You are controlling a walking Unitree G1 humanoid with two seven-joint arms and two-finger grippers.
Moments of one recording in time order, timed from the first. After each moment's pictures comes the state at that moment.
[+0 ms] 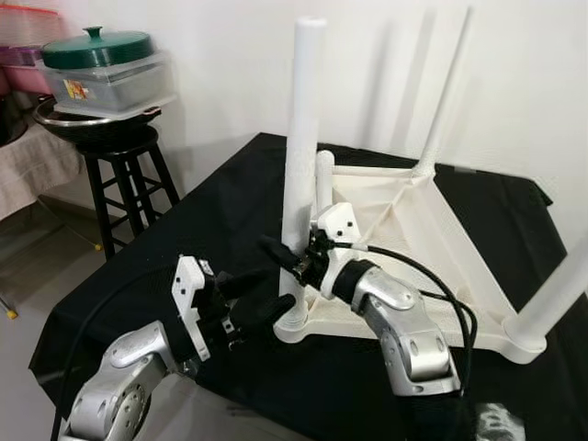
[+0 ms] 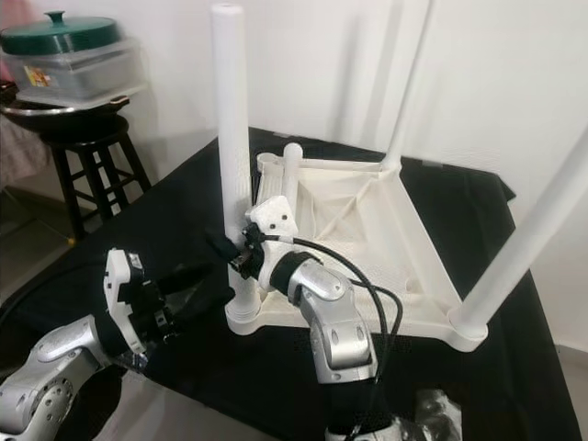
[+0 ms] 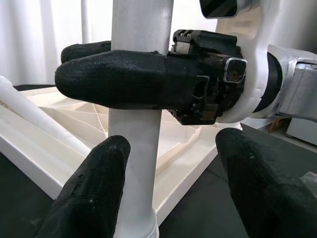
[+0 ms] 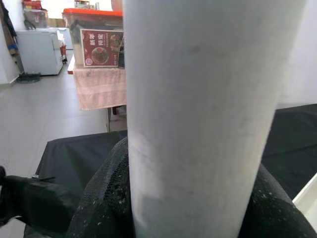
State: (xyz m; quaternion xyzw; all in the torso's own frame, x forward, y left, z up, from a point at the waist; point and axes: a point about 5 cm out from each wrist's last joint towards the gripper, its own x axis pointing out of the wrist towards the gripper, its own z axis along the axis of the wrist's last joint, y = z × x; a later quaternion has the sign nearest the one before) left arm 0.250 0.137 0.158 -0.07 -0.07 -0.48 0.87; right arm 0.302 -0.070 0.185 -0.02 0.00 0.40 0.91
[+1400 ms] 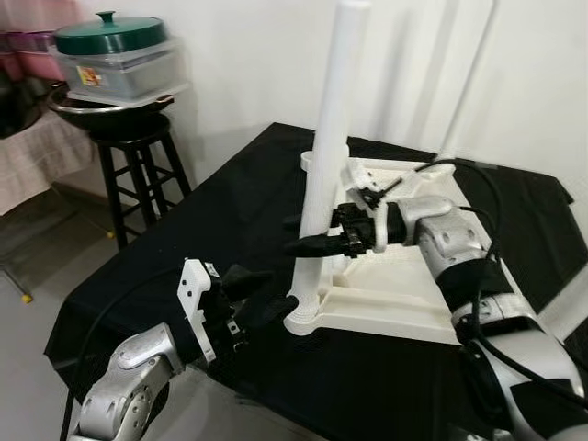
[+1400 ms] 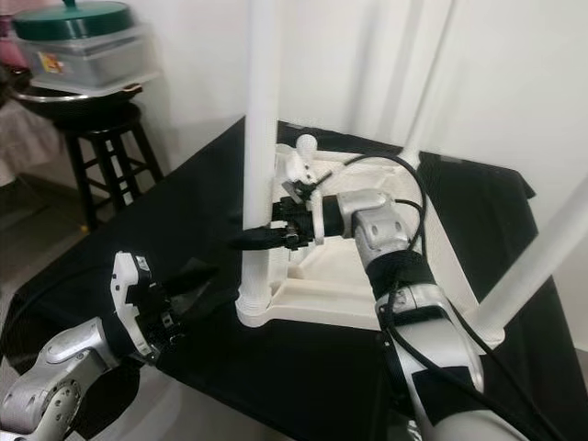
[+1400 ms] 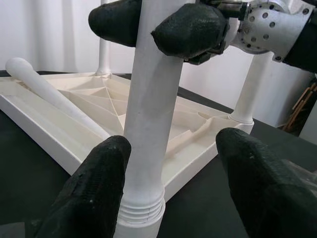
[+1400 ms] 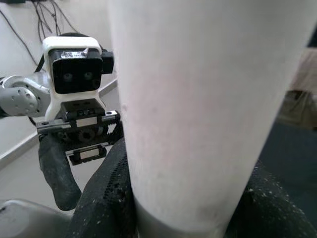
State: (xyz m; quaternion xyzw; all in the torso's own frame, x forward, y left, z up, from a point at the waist) left arm 0.251 0.135 0.151 -0.07 -0.06 -0.48 0.87; right arm 0.357 -0.124 0.226 -0.08 0.03 0.69 0.72
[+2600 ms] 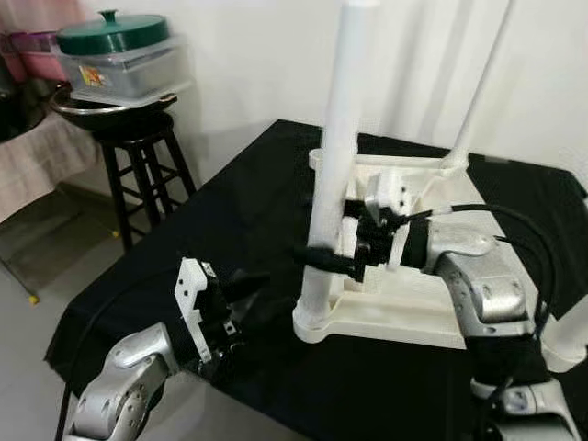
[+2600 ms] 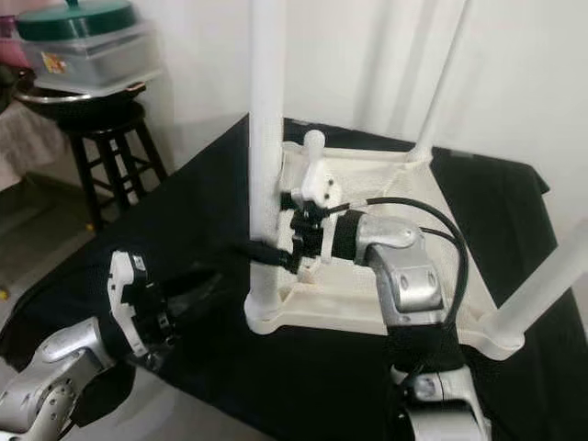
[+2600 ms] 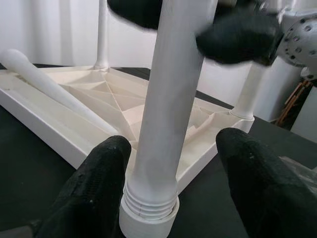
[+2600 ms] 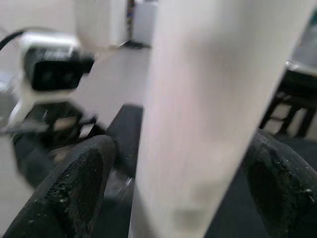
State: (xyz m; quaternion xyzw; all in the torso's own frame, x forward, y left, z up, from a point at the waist) left arm 0.250 0.139 0.153 -0.07 -0.05 -0.49 0.87; right arm 0.320 -0.130 0.228 -0.11 -0.01 0.62 0.78
